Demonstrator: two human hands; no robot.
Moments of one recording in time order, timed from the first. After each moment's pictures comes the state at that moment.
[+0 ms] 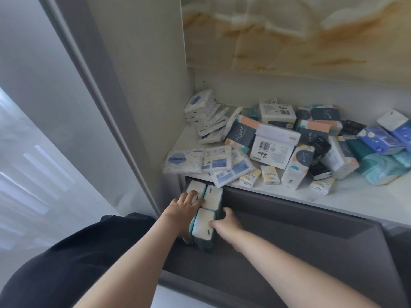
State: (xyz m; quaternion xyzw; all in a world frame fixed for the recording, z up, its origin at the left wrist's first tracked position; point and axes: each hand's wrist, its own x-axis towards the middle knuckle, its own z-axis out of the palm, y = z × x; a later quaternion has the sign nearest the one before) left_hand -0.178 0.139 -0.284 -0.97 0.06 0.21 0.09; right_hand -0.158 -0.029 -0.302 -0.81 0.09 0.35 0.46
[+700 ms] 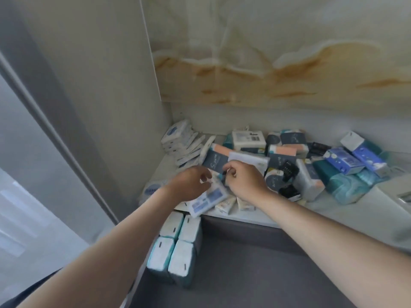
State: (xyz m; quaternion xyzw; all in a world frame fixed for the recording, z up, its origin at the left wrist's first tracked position) left_hand -0.063 0.075 -0.147 -0.97 0.02 0.04 -0.24; right_hand -0.034 -0.109 -0.145 -0.93 -0.17 0.01 0.33
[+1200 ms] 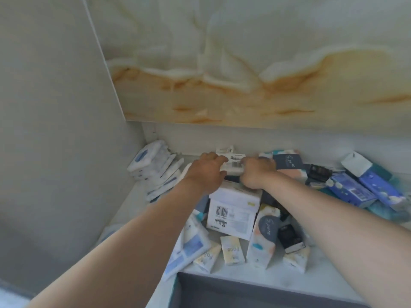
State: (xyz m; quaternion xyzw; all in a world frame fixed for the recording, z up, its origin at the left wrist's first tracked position) left_hand 0.125 0.014 -0.155 -0.99 0.10 -0.05 -0.13; right_hand 0.152 -0.148 -0.134 -0.99 -0.09 0.11 0.03
